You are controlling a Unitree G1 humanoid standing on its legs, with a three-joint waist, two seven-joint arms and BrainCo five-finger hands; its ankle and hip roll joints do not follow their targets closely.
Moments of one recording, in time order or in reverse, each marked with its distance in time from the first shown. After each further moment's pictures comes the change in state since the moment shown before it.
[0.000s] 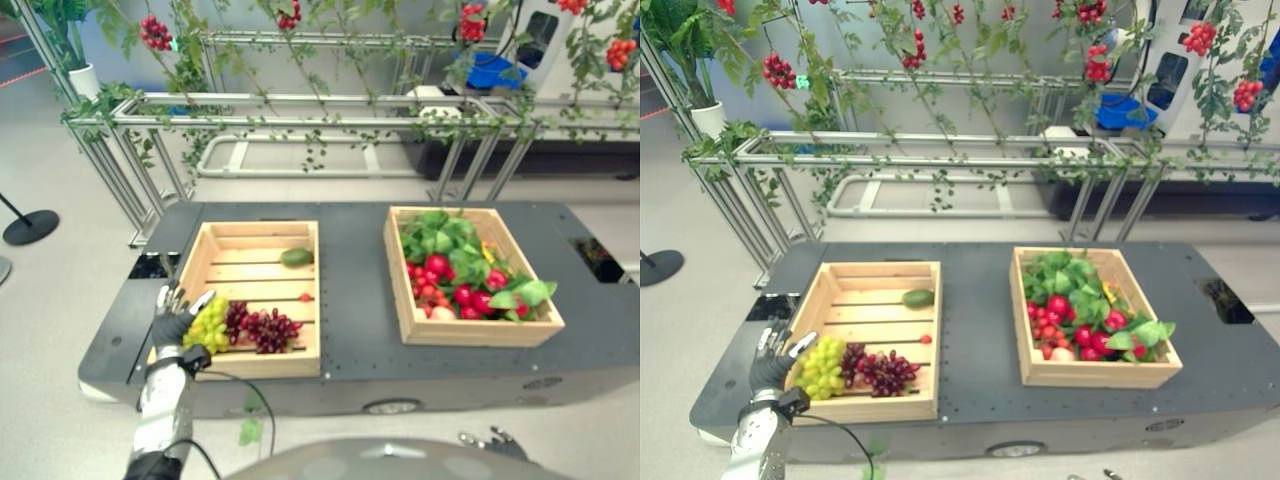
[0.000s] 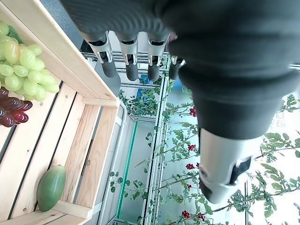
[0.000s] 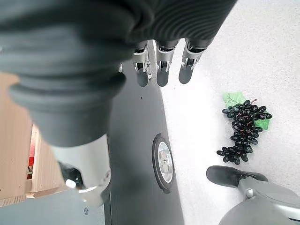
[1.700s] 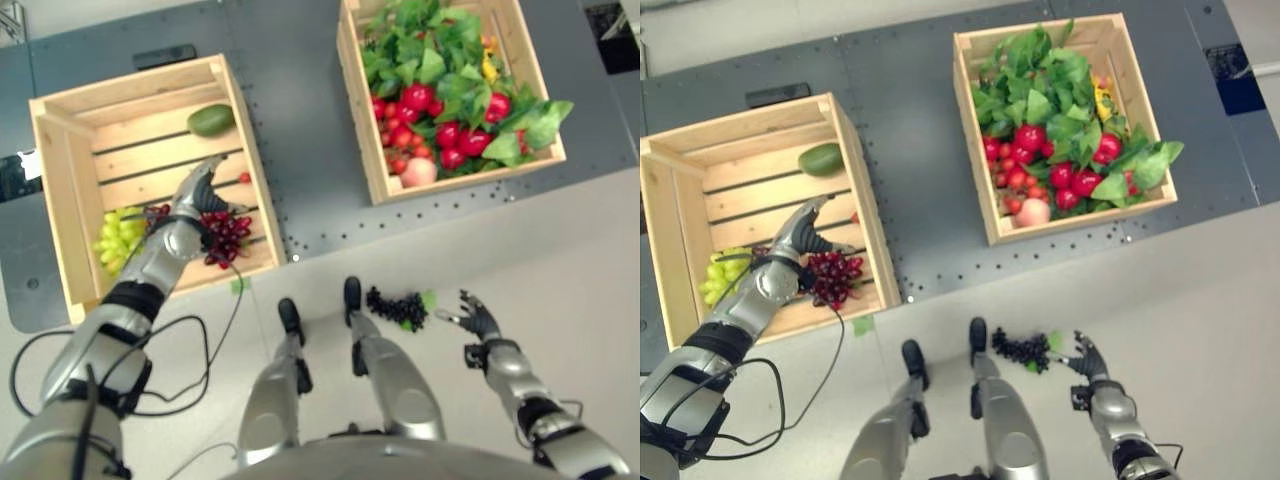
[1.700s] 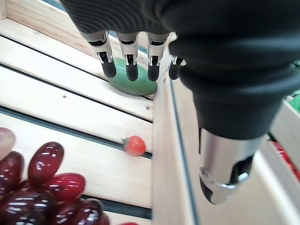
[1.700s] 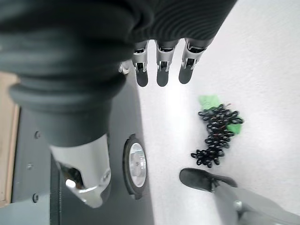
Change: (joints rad) left arm -0.833 0.411 -0.549 0.477 0.631 0.101 0.079; right arm -0.299 -0.089 0.139 -0.276 0.058 -0.072 -0.006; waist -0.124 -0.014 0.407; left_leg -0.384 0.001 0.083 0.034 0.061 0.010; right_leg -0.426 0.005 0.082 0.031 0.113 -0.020
